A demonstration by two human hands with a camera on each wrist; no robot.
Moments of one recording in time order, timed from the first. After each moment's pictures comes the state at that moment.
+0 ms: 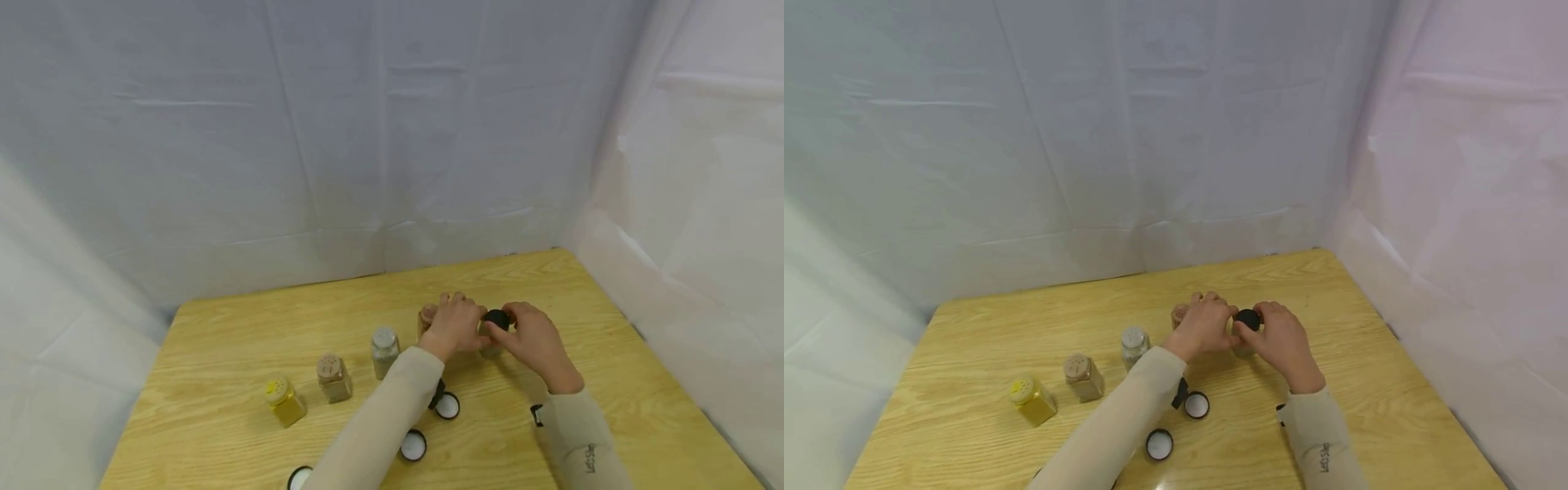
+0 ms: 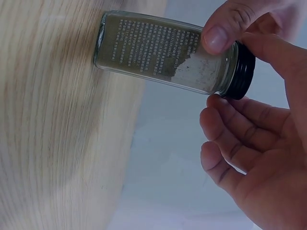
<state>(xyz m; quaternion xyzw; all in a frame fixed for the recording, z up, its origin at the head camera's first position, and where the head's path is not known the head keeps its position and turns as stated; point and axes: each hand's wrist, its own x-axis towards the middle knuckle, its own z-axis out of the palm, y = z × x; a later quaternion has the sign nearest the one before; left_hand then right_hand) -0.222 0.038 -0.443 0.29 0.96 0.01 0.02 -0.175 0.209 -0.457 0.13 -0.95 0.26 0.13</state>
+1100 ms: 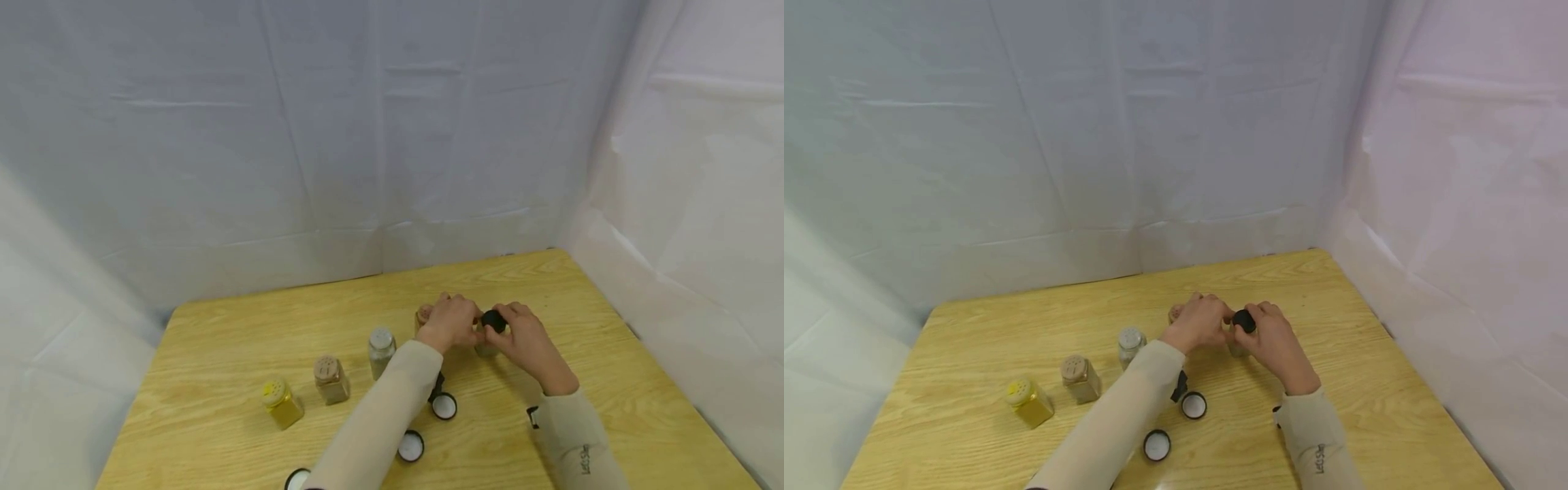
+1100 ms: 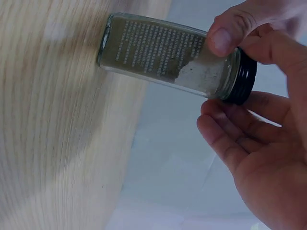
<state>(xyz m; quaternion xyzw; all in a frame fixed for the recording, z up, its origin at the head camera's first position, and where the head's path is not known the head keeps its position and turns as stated) -0.233 0.035 -0.439 0.30 0.95 0.07 0.07 -0.174 0.204 -0.462 0.17 -0.94 0.28 0.12</state>
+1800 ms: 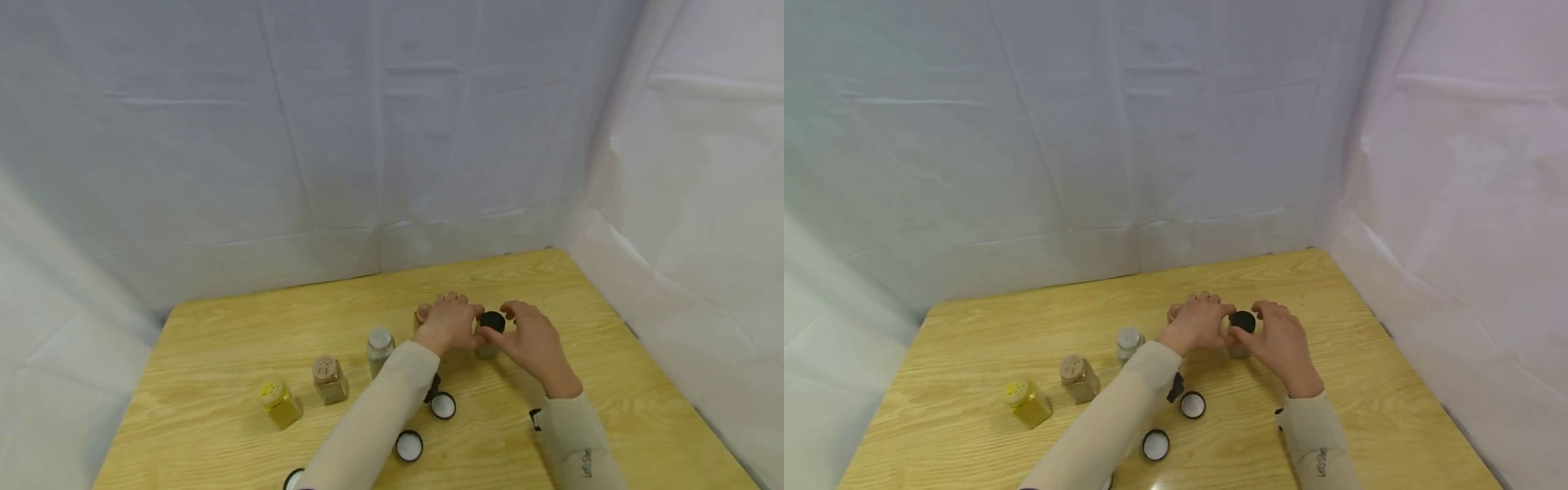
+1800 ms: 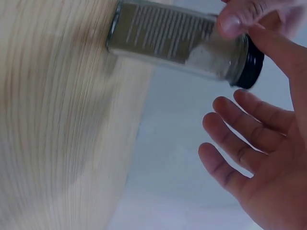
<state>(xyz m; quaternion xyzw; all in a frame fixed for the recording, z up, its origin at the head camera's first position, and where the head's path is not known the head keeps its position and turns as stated) -0.224 0.033 -0.434 0.30 0.95 0.00 0.07 -0.169 0.209 -0.462 0.11 -0.95 0.26 0.13</state>
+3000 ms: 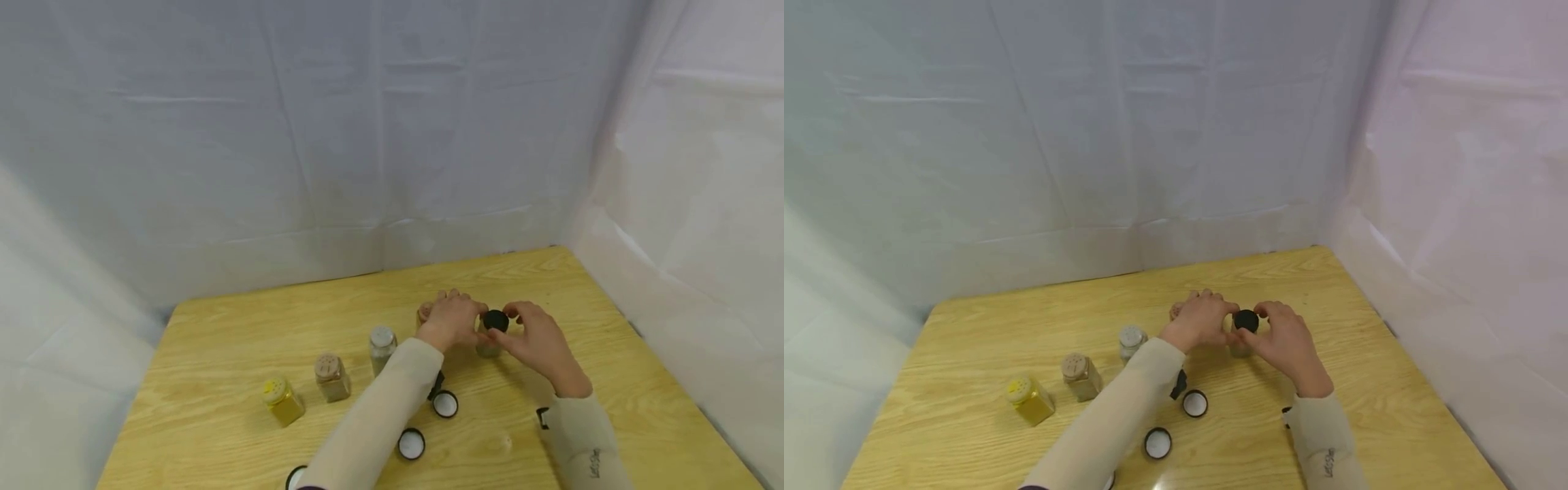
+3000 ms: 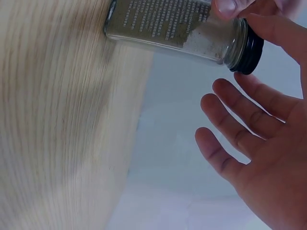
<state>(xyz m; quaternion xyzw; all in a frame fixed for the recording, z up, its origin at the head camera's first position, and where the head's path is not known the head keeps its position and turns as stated) -0.224 0.030 -0.430 0.28 0.96 0.00 0.07 -0.170 0.215 -0.462 0.13 -0.94 0.31 0.09</state>
